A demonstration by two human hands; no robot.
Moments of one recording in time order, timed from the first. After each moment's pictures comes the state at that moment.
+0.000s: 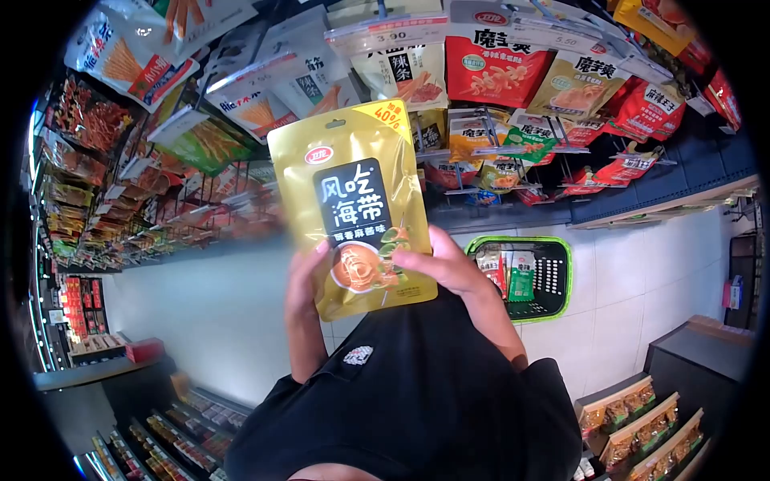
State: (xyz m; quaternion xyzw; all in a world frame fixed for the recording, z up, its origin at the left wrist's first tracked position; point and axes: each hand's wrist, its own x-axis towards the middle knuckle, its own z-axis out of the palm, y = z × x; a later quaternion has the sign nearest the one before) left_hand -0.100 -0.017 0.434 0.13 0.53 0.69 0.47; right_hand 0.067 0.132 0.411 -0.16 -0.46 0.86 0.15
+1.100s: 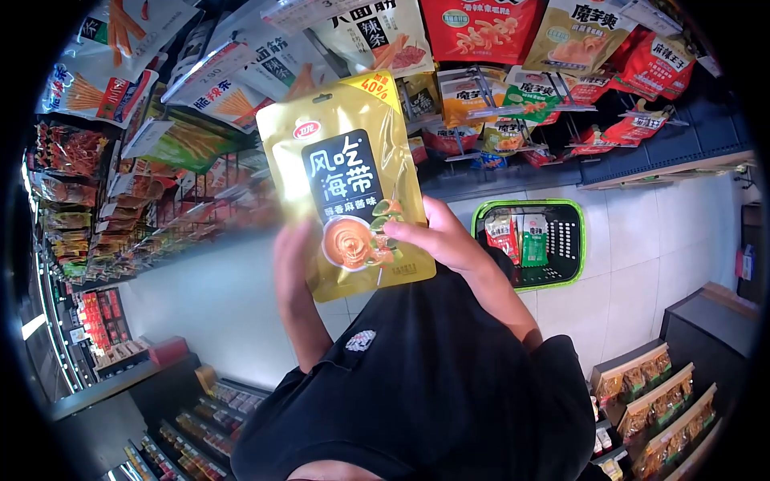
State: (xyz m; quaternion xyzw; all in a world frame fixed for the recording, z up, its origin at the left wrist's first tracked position) left_hand -0.093 -0.002 0.453 0.12 0.61 0.67 0.39; right_hand 0.066 0.138 0.400 -0.20 -0.44 0.86 0.15
